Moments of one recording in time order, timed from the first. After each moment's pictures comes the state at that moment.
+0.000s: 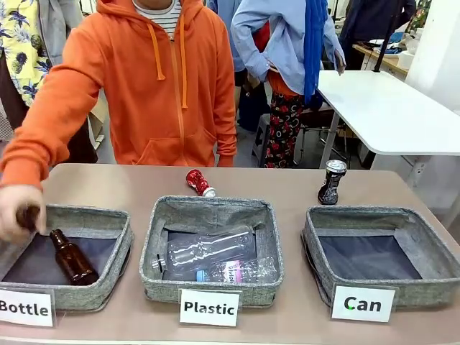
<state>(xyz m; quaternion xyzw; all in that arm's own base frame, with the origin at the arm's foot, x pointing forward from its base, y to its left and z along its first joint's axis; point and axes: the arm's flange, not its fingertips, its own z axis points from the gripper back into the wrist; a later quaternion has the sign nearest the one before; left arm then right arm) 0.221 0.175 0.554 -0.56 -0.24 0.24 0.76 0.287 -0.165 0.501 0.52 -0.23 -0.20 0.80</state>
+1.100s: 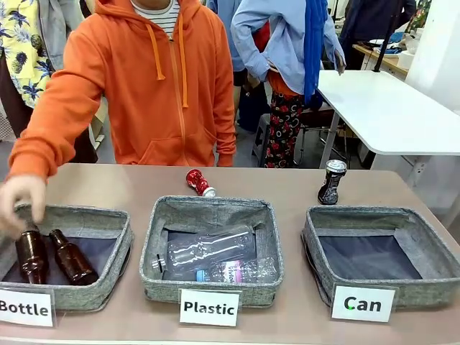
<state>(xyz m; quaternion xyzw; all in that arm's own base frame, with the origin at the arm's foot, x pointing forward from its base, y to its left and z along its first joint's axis) 0.249 0.179 0.562 -0.56 -0.36 0.21 0.72 0.287 -0.165 0.501 0.52 -0.23 -0.20 0.80</state>
